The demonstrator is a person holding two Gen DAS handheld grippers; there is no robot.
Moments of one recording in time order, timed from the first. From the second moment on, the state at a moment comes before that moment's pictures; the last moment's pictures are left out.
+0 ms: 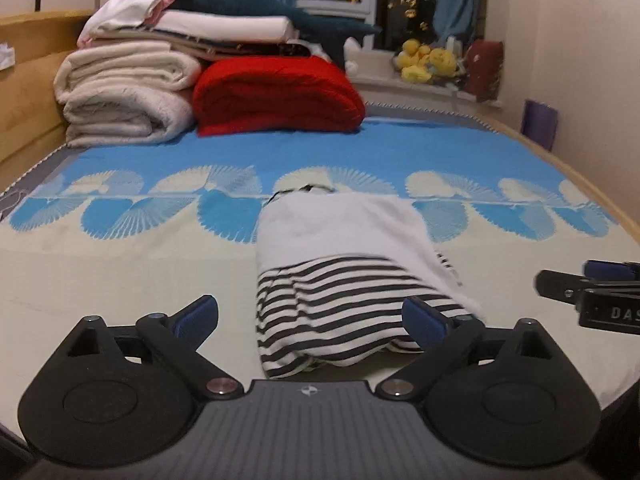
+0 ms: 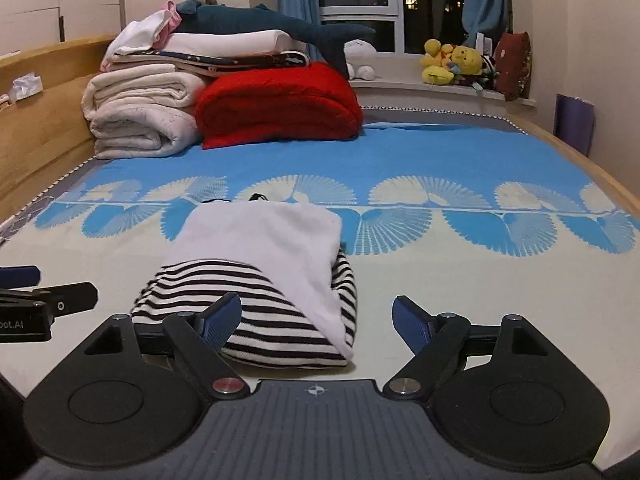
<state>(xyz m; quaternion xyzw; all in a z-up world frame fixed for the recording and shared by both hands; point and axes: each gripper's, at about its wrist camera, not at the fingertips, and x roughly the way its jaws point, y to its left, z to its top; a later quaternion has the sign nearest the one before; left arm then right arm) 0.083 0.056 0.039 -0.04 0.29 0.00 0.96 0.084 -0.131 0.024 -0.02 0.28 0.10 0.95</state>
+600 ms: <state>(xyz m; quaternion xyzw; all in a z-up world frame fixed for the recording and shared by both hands) 0.103 0.068 0.021 -0.07 0.35 0.02 0.93 0.086 -0.122 0.010 -0.02 0.30 0.09 0.95</state>
